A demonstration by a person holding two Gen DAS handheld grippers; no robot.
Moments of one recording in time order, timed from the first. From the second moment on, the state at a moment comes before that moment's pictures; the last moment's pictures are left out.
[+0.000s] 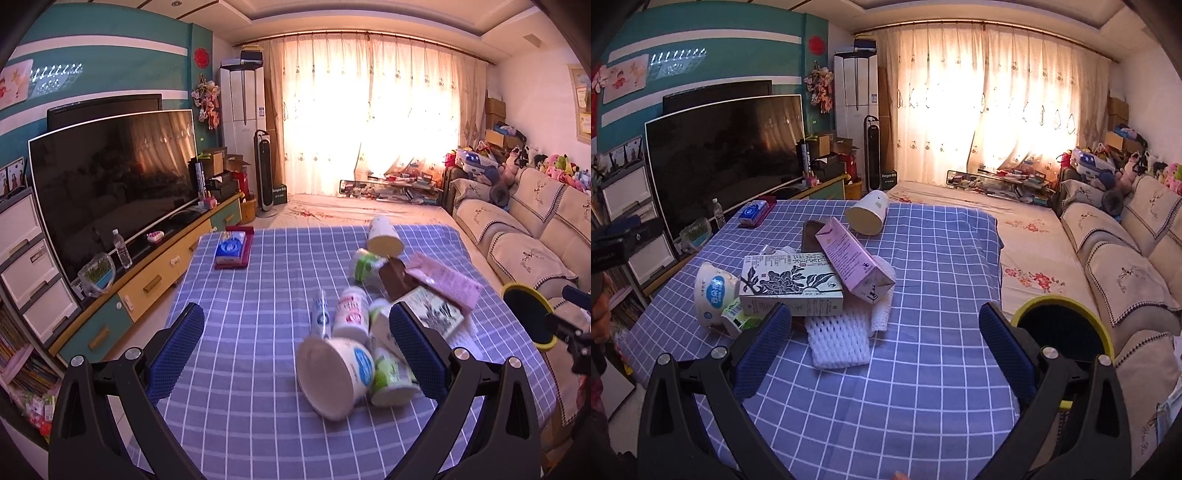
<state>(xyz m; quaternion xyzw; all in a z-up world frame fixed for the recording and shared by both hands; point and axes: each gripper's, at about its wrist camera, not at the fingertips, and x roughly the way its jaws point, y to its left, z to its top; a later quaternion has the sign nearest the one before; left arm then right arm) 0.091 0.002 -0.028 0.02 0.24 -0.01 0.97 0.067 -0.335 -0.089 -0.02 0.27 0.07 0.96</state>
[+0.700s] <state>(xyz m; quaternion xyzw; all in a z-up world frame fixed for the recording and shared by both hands) 0.304 0.028 -0.077 -0.03 0.27 -0.03 0.96 0.193 -0.285 -0.139 -0.19 0.33 0.14 0.91</state>
